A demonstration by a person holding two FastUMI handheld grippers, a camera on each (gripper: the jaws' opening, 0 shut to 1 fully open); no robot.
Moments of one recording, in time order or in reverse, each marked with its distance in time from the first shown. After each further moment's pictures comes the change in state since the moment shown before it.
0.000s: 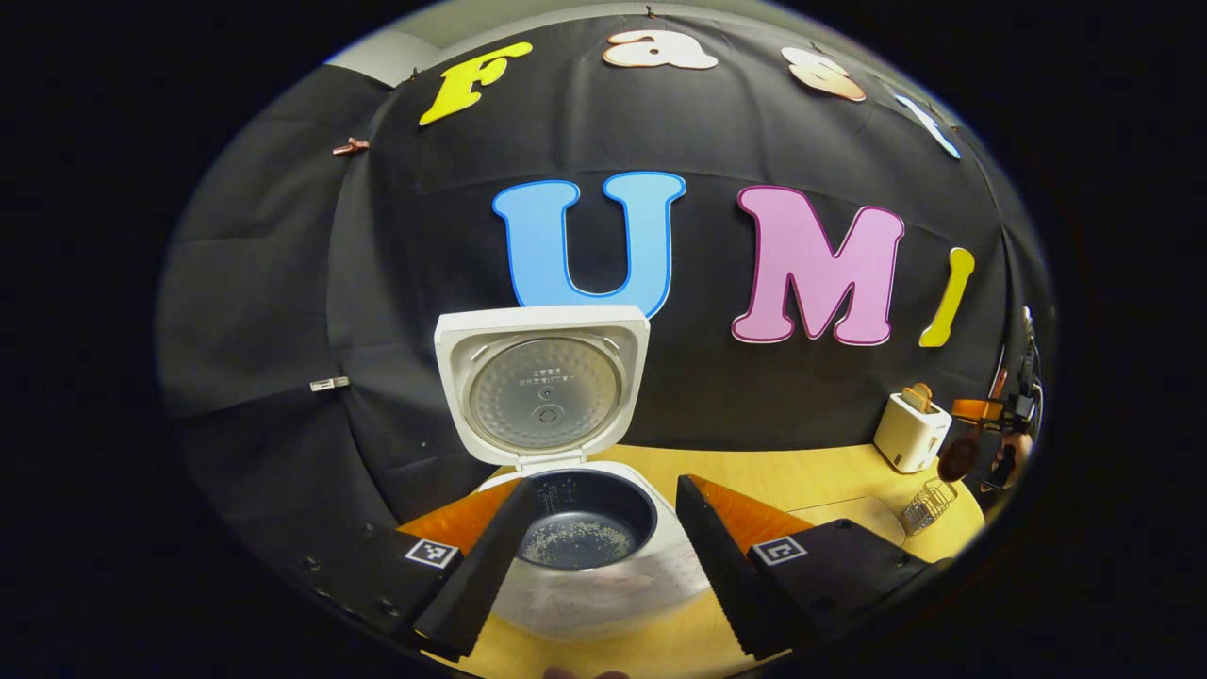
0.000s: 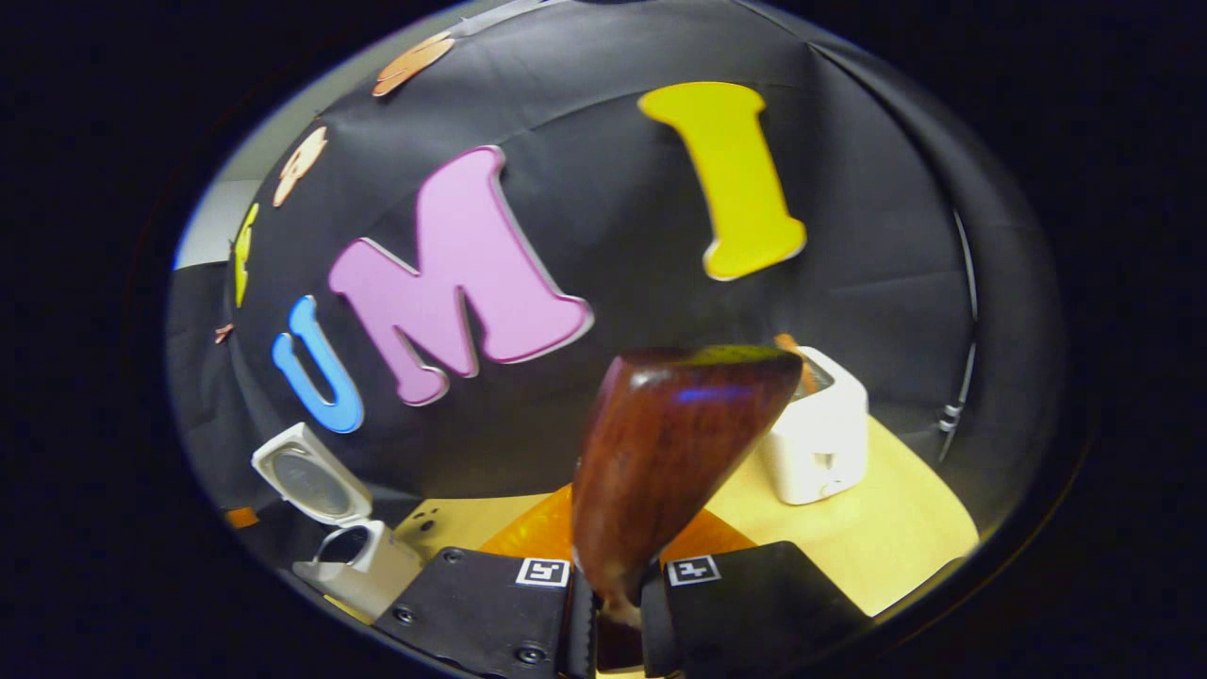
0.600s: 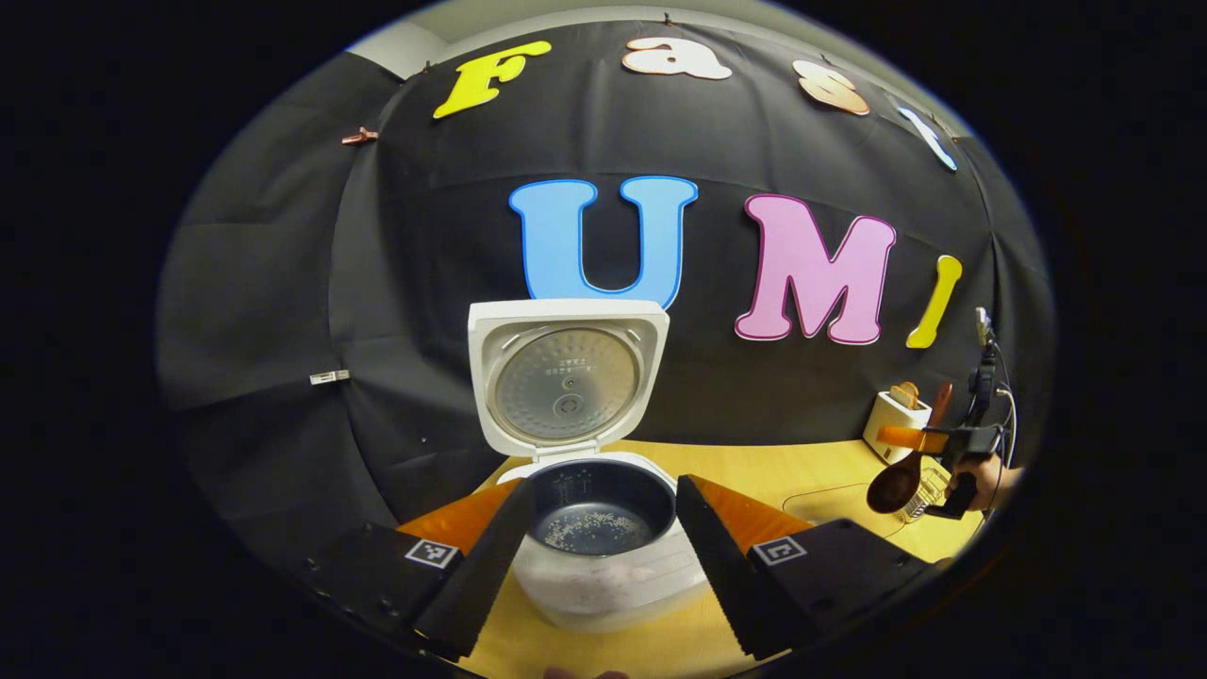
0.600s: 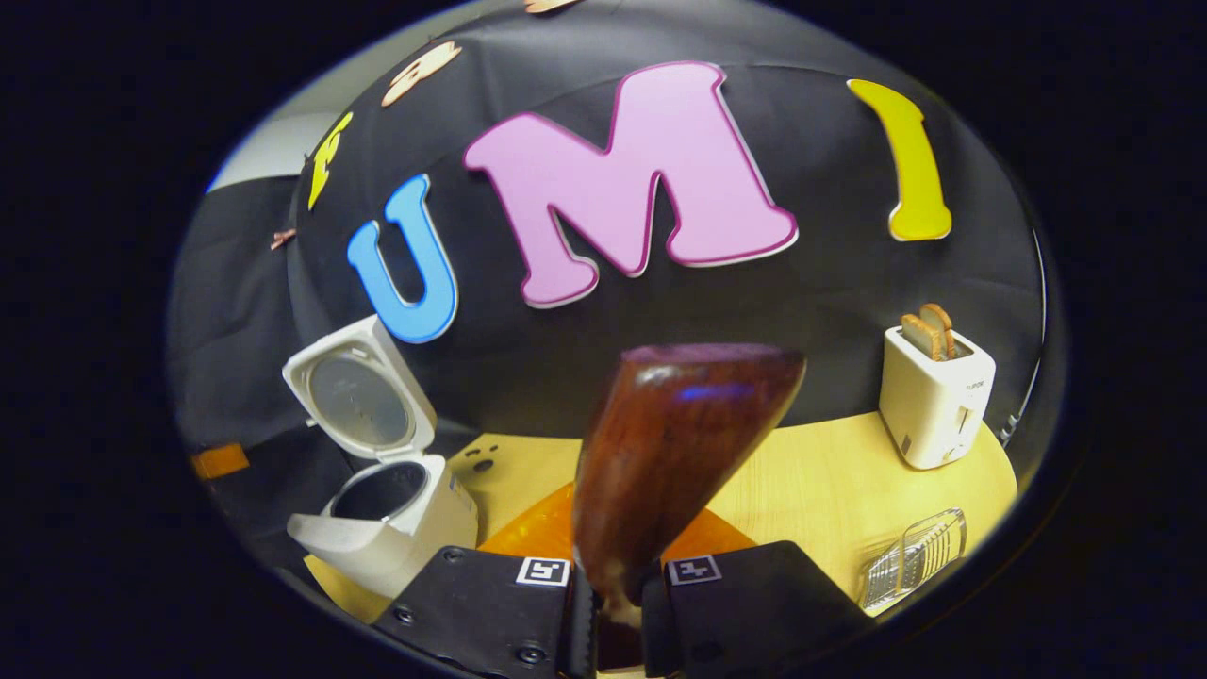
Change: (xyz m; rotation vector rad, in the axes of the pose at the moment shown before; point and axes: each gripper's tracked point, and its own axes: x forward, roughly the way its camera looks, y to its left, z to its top) left arm -0.013 0.046 -0.012 -0.014 -0.001 -0.040; right arm 0.025 0.126 -0.127 -0.212 0.170 0.116
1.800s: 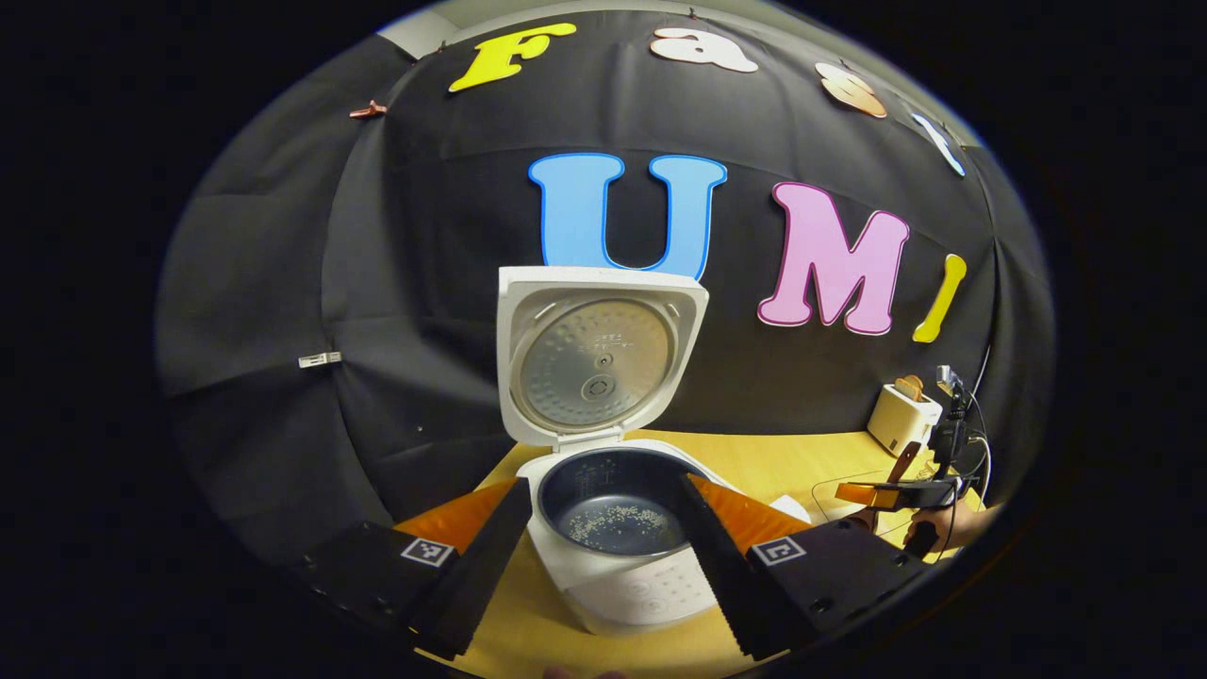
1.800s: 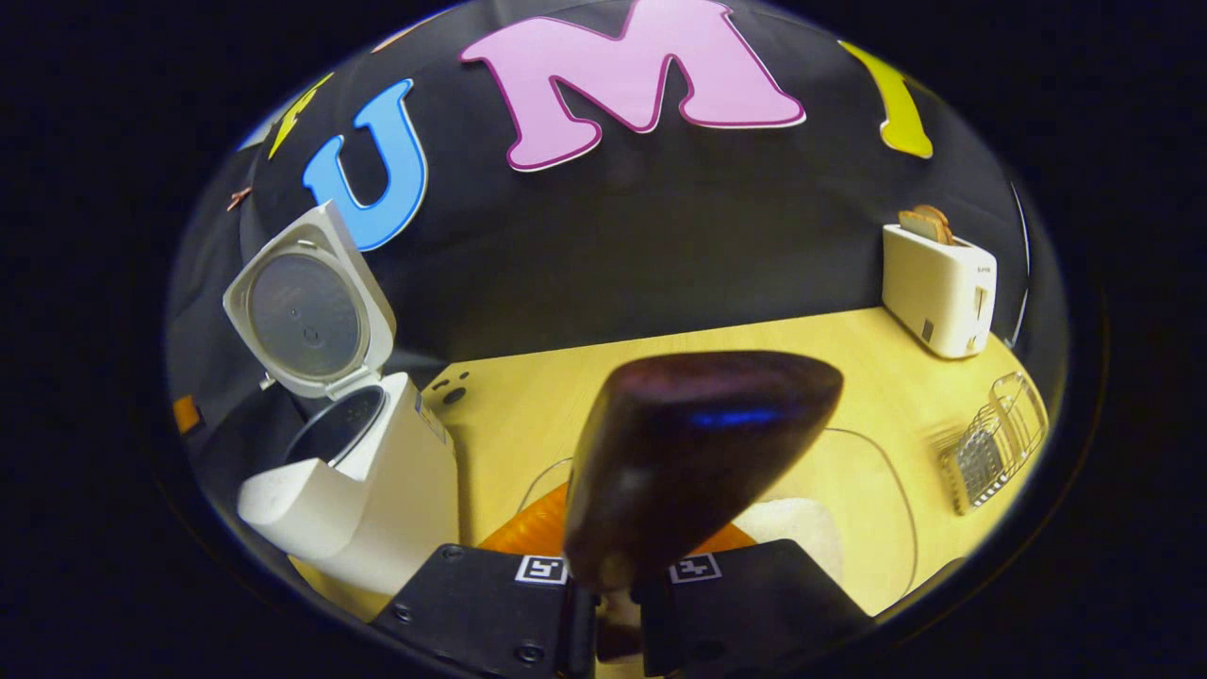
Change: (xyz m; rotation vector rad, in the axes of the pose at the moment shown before) left arm 0.029 0.047 -0.024 -0.020 0.035 -0.028; right arm 0.041 0.055 -0.111 0.143 0.181 -0.122
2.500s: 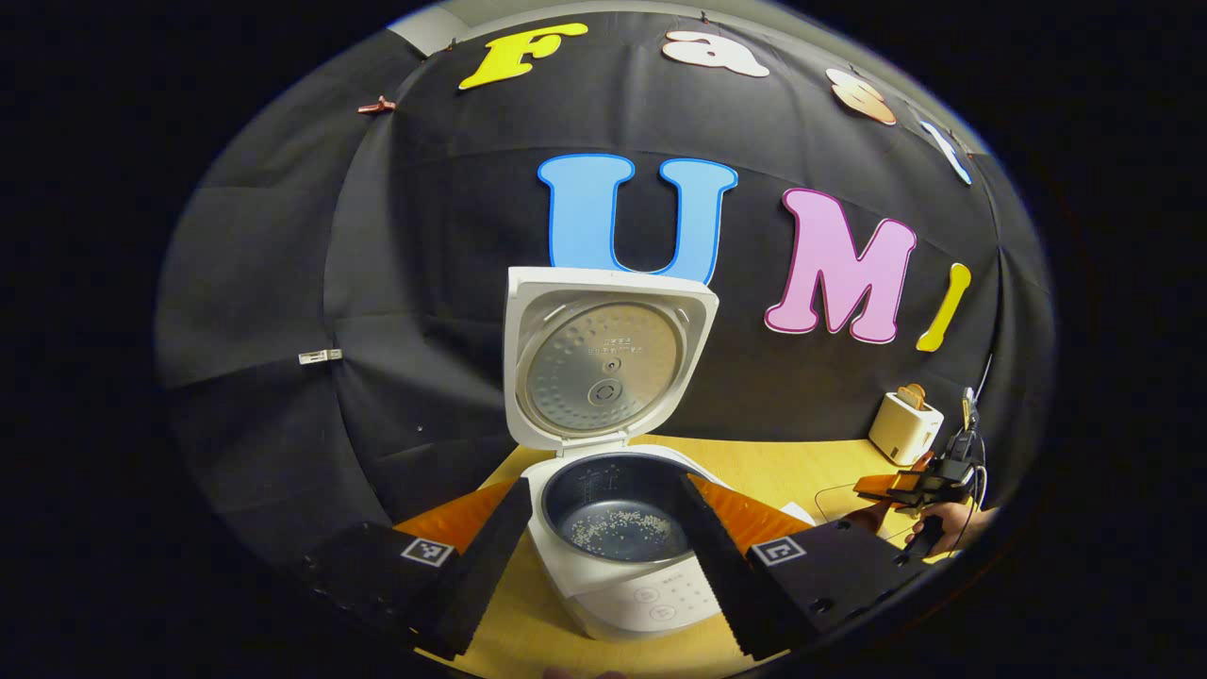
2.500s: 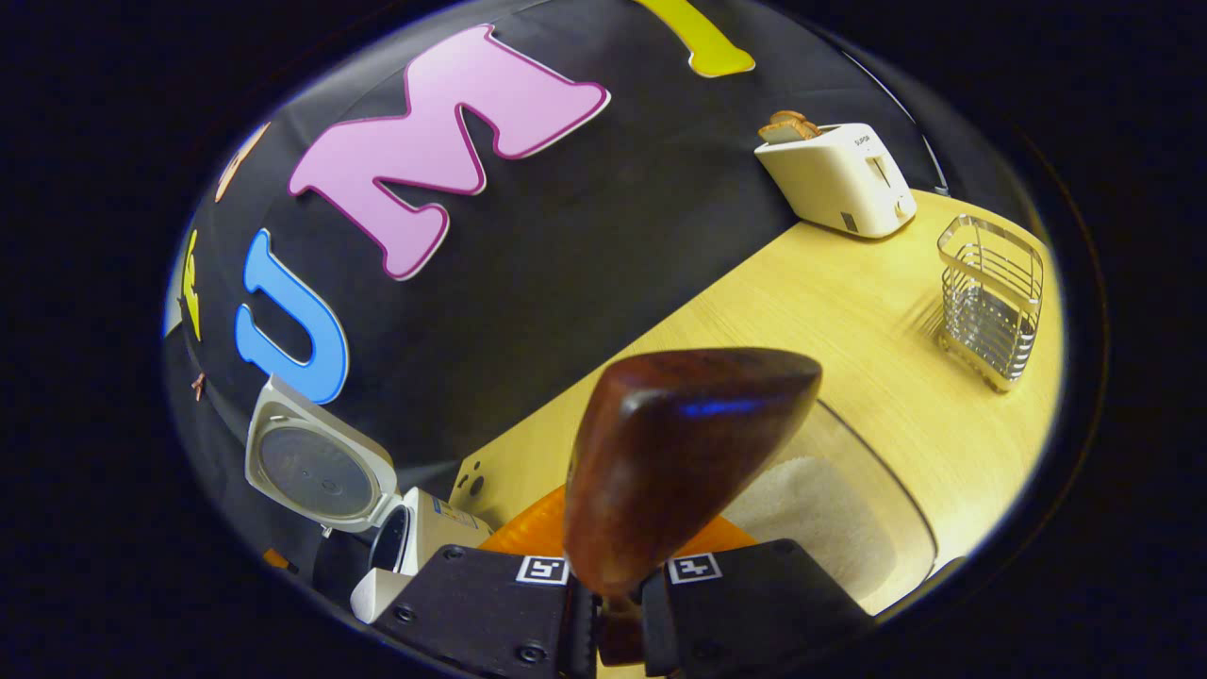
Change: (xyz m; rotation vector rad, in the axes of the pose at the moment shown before) left arm 0.006 0.000 0.006 -0.015 -0.015 -0.009; right arm -0.013 -0.047 0.030 0.474 -0.109 -0.038
